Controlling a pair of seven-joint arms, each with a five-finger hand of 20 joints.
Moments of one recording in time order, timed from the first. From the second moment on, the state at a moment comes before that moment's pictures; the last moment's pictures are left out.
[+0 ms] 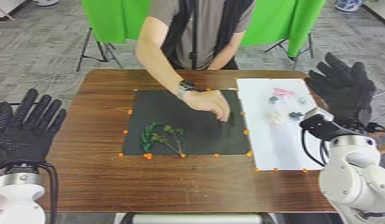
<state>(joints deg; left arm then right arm) 128.8 -58.1 -104.4 -126.7 6.5 14.7 23.5 -108.3 -49.4 88.0 -120.4 -39.7 31.5 -17.2</state>
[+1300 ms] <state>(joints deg) 128.9 -58.1 -104.3 -126.6 6.0 14.7 23.4 -102.8 -48.4 79.1 -122.2 -46.0 38.4 -13.3</state>
